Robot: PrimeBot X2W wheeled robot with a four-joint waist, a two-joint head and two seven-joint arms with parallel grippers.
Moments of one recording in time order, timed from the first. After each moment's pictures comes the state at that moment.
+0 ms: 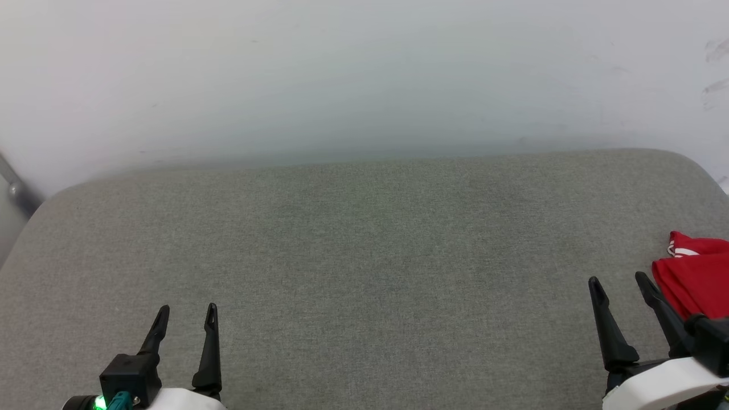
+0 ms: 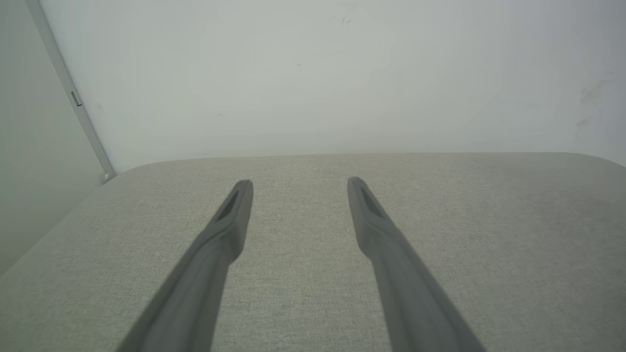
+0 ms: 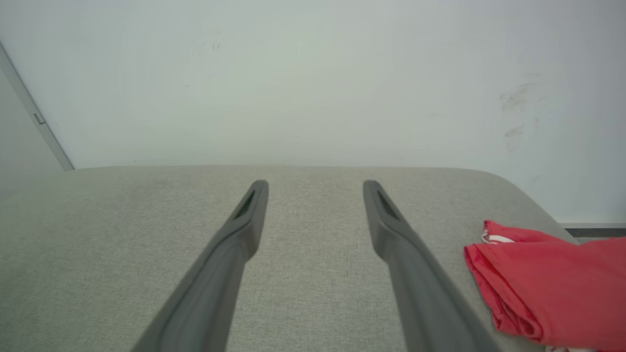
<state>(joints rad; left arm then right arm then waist) 0.06 0.50 -0.42 -0.04 -0.57 0.37 -0.25 0.12 -0.12 -0.05 -0.17 0.19 0.13 0.06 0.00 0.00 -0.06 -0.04</state>
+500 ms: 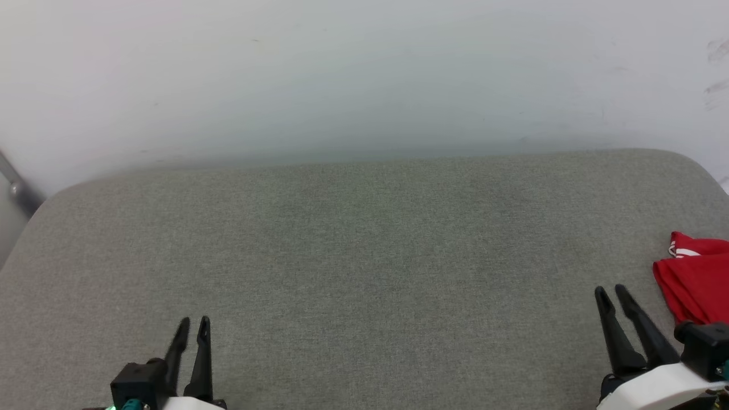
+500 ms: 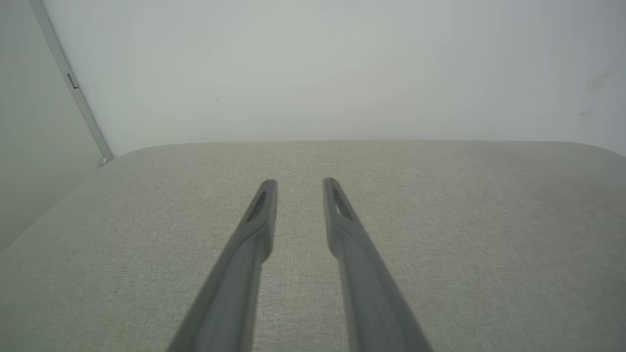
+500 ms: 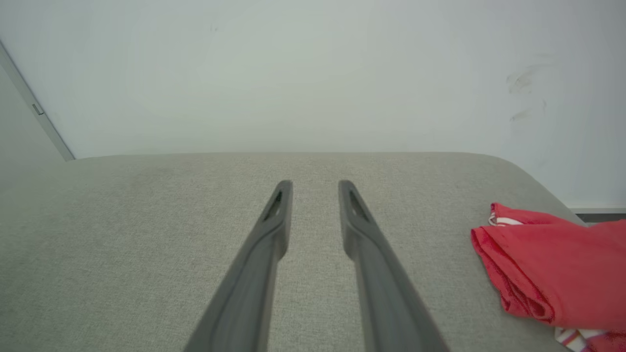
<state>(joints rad) 0.06 0.48 -0.42 -0.02 -0.57 0.36 -0.25 0.13 -0.12 -0.04 -0.15 0.19 0.13 0.06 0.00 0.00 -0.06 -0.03</state>
